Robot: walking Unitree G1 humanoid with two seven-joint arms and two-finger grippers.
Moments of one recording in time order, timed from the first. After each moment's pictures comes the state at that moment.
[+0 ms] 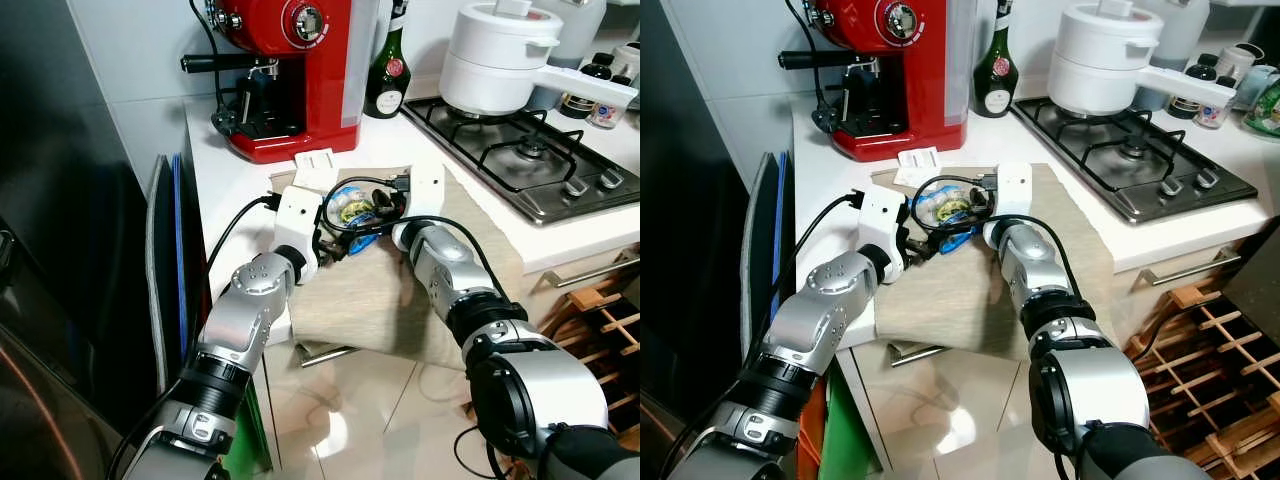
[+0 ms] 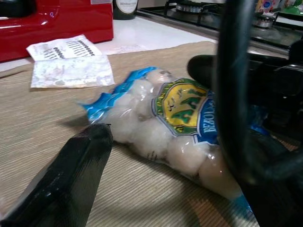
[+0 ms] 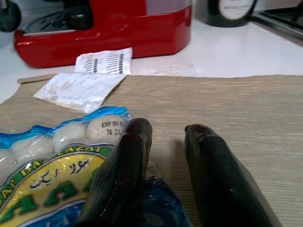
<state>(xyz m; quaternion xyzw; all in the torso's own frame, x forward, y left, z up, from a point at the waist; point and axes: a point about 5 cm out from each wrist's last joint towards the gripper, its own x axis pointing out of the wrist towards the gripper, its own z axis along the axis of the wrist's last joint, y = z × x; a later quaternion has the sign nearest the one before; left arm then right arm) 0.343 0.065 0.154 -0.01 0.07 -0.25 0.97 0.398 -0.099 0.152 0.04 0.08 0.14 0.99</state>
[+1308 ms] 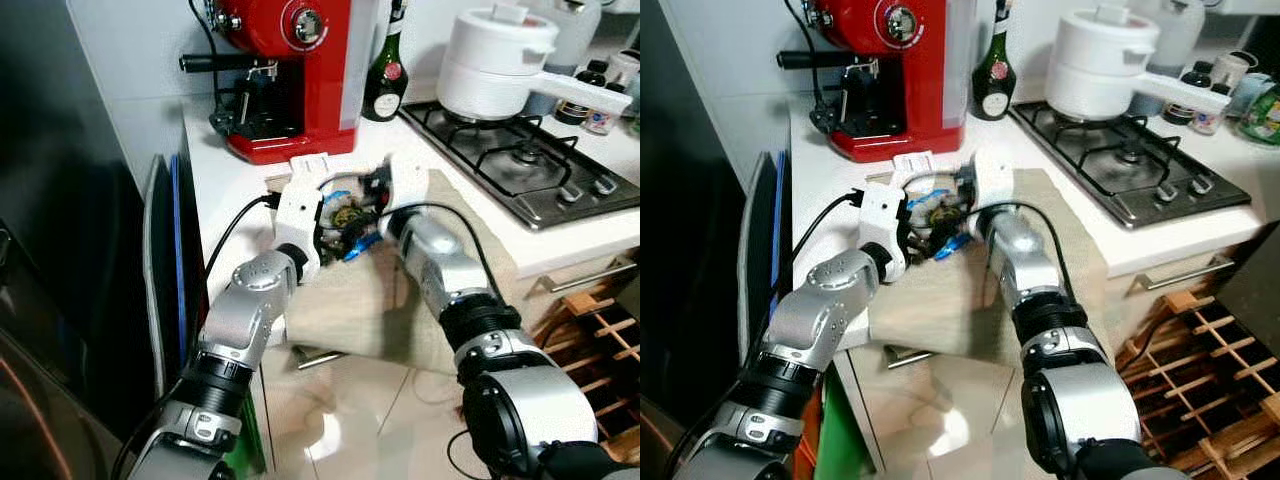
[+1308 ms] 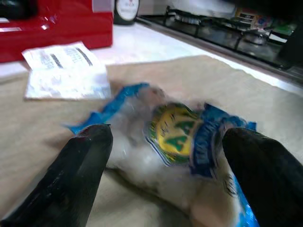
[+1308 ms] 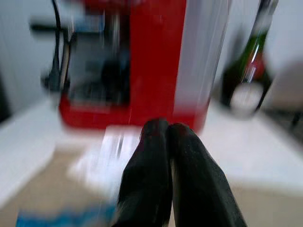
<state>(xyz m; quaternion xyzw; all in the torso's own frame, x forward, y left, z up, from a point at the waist) 0.341 0.064 0.167 -0.03 0.07 -0.25 0.97 0.394 -0.099 0.212 0.00 -0.09 0.17 0.98</state>
